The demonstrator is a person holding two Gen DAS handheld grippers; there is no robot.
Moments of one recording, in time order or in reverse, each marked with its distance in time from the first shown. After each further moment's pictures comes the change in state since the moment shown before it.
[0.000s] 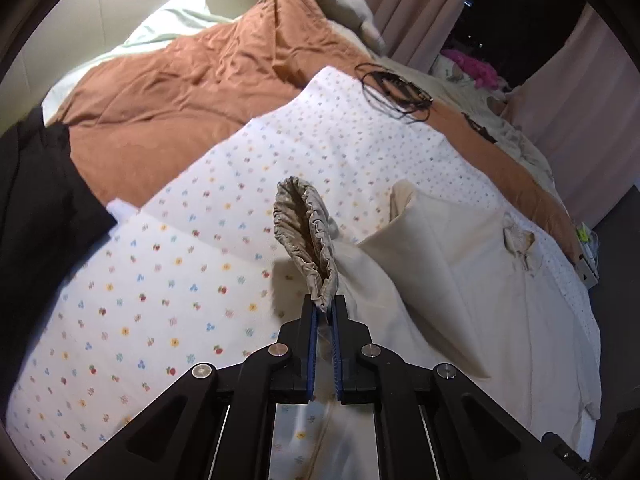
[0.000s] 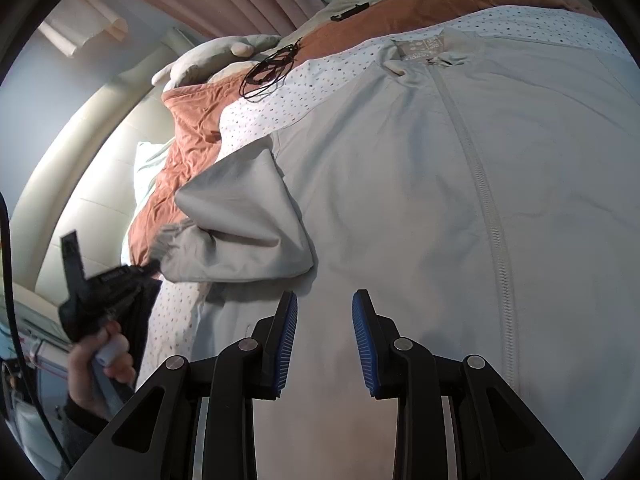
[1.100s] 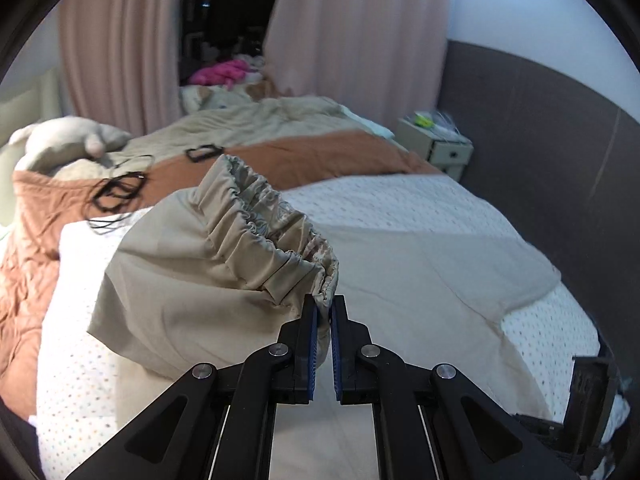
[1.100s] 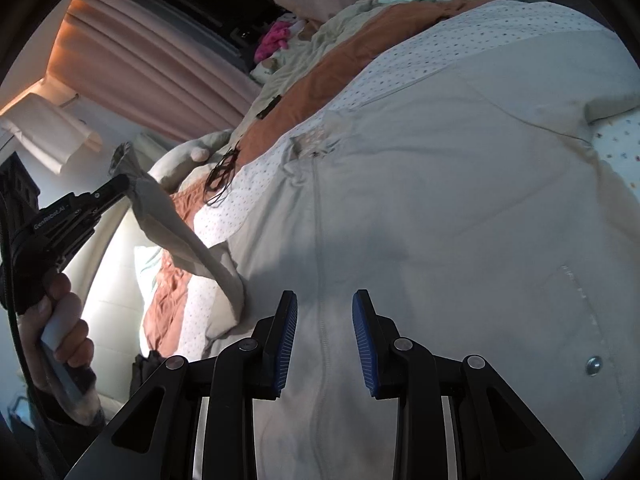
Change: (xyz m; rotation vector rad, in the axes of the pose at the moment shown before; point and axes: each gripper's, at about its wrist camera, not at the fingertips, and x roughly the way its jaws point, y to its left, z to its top) left arm -0.058 -0.376 -0.067 0.707 -0.038 -0.333; right arm -0.142 -0.145 0.008 0.252 -0.231 0.009
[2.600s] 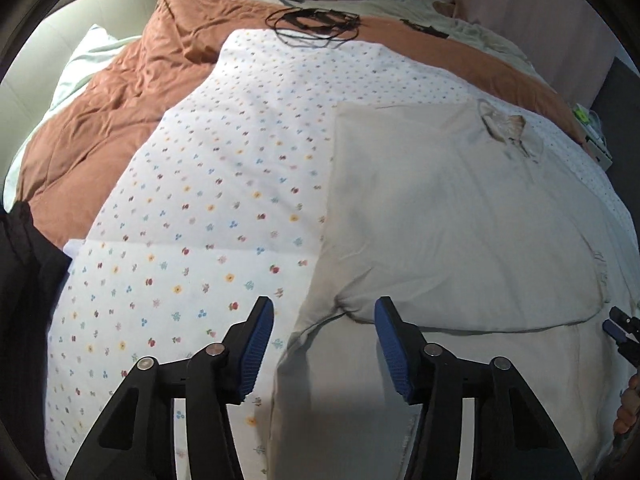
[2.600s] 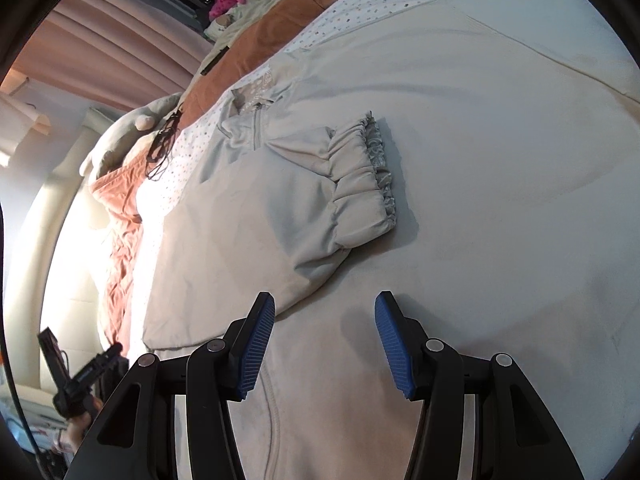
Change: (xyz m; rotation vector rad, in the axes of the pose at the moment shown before) left arm 0.016 0.263 -0.194 -0.417 0.291 0.338; right arm 0.118 -0.028 0.018 0.035 0.160 -0.138
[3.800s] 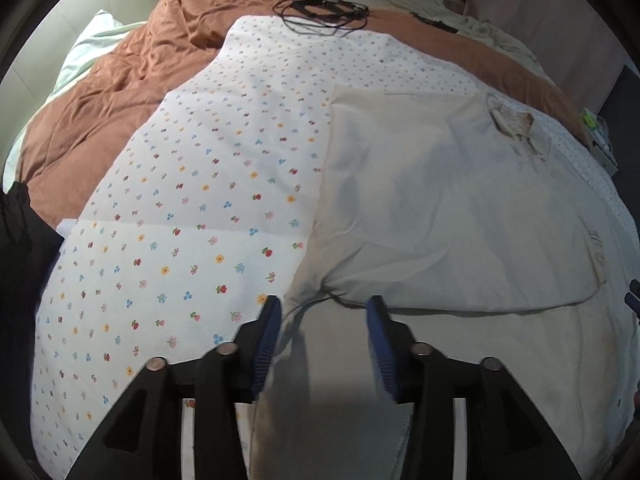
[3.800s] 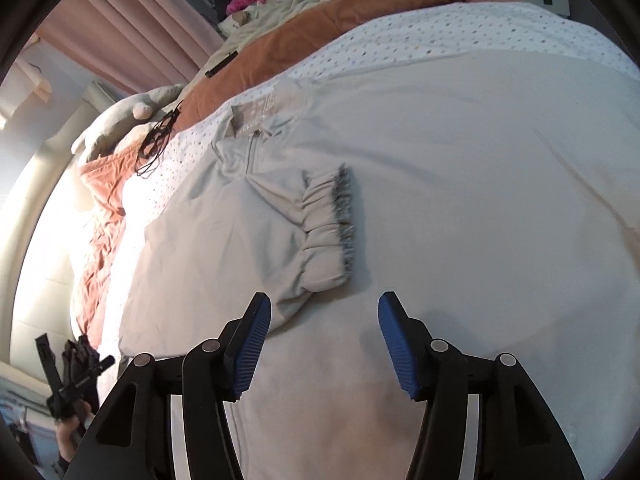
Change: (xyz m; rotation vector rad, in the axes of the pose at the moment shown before) left arm -0.003 -0.014 -0.004 -0.026 -0.004 -0.011; right arm -0.024 0.004 0.055 -0.152 -0.038 -0.090
